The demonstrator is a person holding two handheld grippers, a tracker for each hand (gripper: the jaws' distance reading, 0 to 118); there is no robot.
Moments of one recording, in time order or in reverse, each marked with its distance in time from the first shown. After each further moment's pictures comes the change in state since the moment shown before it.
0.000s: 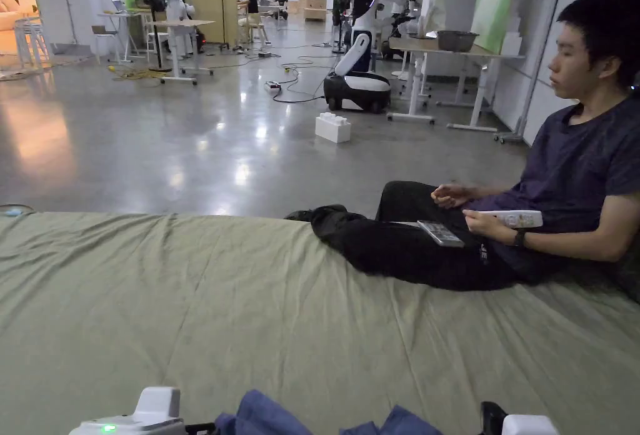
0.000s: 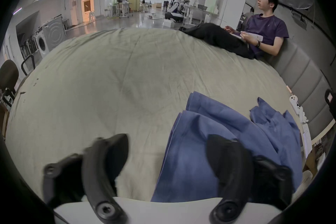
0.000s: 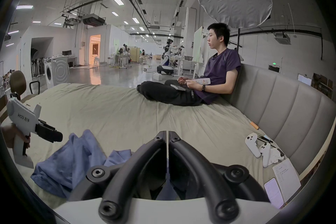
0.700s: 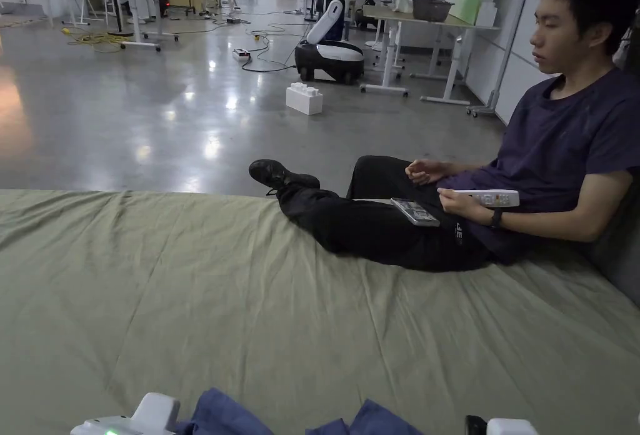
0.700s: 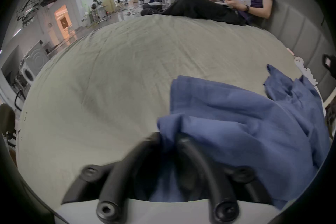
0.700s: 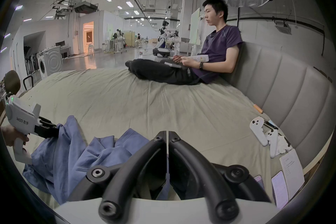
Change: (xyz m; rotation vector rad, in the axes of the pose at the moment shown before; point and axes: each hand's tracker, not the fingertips) left arm 0.032 -0.006 -0.064 -0.080 -0.033 -0.266; right arm 0.017 -0.029 -0.065 -0.186 -0.012 -0.034
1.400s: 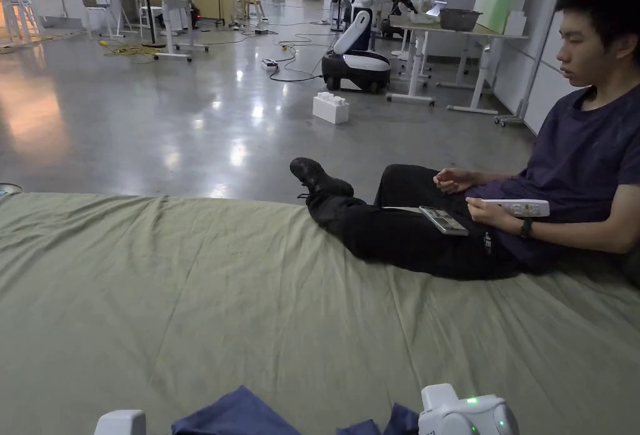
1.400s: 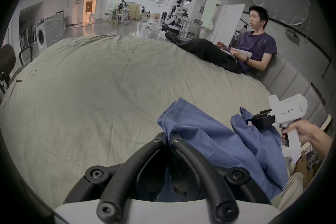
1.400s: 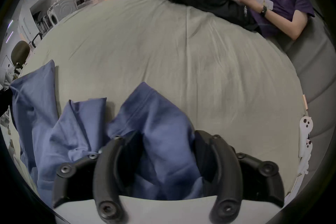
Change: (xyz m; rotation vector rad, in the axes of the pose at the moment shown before) left arm -0.027 -0.047 0.113 0.222 -0.045 0.335; right arm -0.044 -0.013 -0.170 -0.563 0.260 0.164
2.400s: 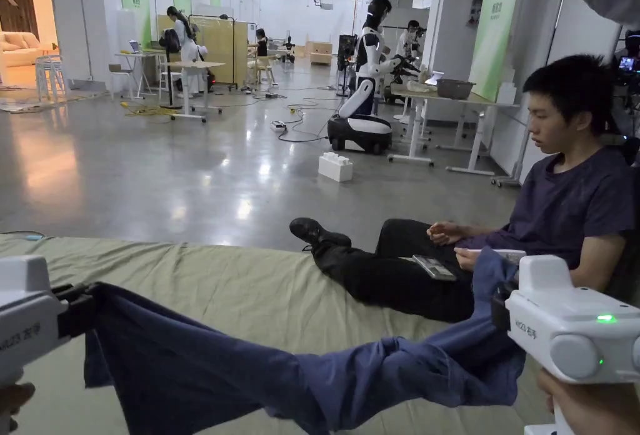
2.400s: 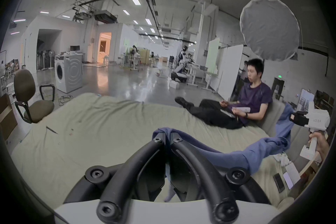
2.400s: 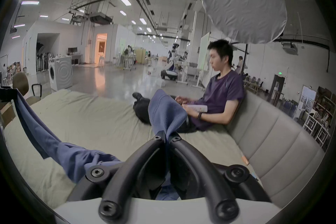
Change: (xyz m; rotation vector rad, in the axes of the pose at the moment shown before) left arm -0.042 0.148 0.206 0.426 0.108 -0.019; right arm 0.037 0.027 0.329 0.759 -0.252 -0.034
